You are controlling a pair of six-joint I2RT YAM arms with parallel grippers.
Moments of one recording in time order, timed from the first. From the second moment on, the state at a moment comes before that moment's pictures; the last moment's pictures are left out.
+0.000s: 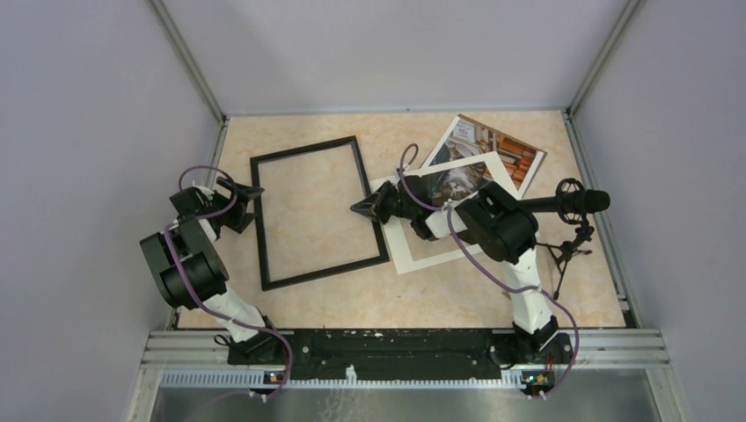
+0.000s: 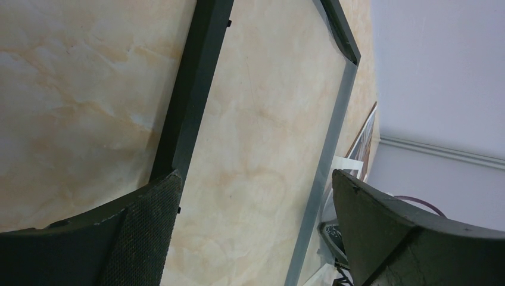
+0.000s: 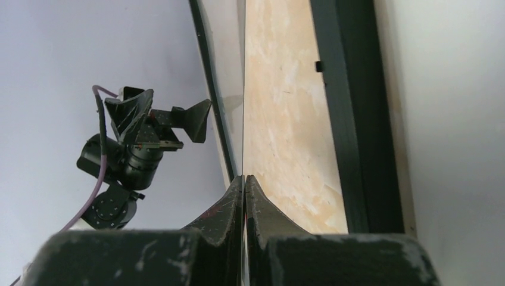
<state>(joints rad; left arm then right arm) 0.56 1.68 0.76 0.23 0.75 -0.76 0.69 2.18 1.09 0.76 -0.35 1.40</state>
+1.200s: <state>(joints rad) 0.56 1.68 0.76 0.23 0.75 -0.76 0.67 2.29 1.28 0.77 -0.61 1.17</state>
